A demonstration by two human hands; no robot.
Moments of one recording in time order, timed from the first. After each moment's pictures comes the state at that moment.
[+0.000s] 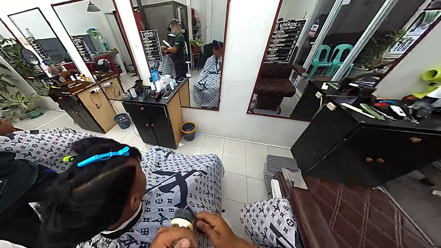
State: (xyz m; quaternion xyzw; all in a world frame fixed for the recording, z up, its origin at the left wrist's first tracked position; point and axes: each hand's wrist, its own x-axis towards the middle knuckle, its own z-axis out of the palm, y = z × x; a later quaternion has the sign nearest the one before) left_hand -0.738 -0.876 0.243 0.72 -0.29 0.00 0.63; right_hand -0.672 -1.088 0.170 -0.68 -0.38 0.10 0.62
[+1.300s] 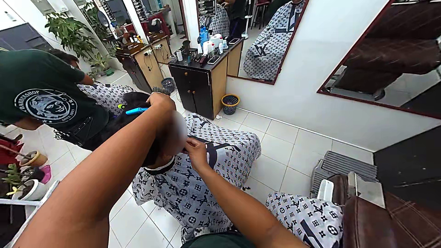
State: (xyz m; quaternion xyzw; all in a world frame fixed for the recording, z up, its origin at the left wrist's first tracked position) left_hand -0.555 -0.823 0.399 0.91 0.23 -0.22 -0.25; right_hand -0.599 -0.907 0.199 -0.50 -0.09 0.21 0.84
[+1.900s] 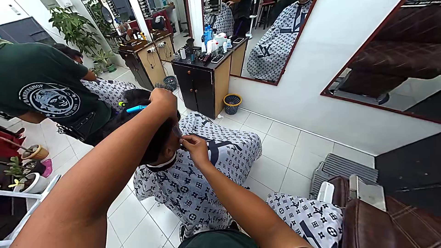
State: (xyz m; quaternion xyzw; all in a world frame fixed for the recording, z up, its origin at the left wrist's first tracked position) left_hand -0.566 -0.814 0.405 0.93 0.19 -0.19 -0.24; right_hand -0.597 -0.907 0.202 -0.57 -0.16 0.18 0.78
